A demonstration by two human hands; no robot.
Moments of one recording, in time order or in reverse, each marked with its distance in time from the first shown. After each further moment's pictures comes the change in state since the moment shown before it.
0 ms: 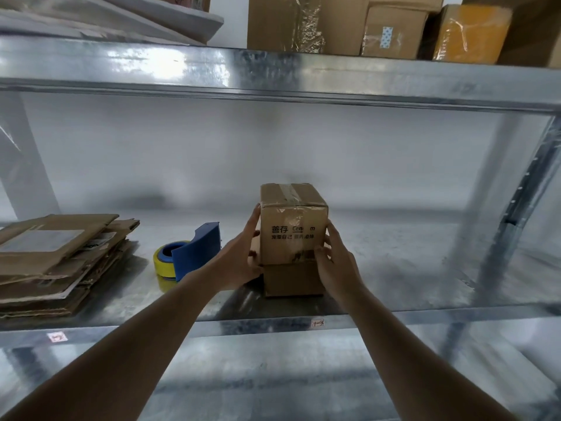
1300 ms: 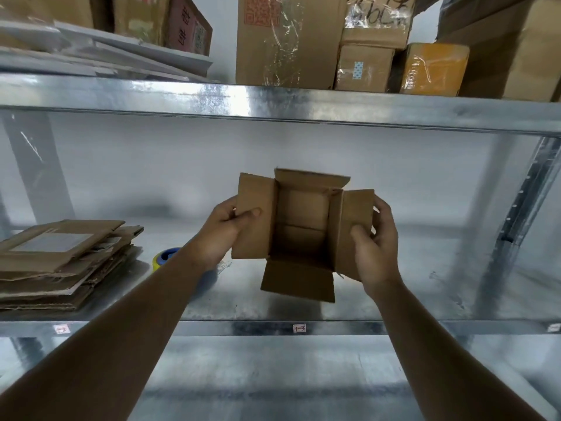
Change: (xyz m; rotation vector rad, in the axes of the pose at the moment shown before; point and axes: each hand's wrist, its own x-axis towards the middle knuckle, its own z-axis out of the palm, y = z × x) left_hand -0.011 0.085 -0.032 -0.685 0.297 -0.023; right_hand -0.010 -0.037 -0.098 0.537 0.307 -0.162
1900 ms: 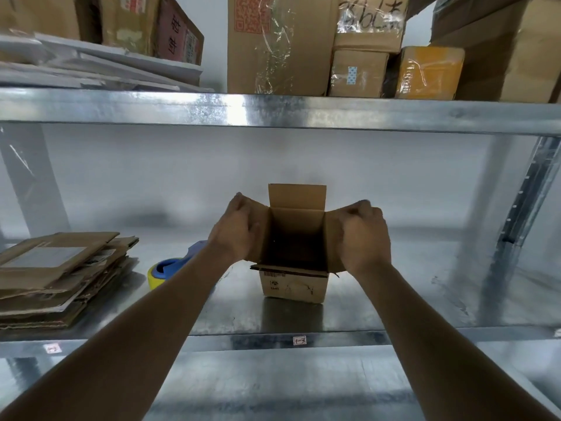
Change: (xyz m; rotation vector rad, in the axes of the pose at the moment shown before) left_hand 0.052 -0.021 0.007 1.163 0.044 0.085; right_hand 0.034 -0.011 0.015 -1.270 -0.178 -0.169
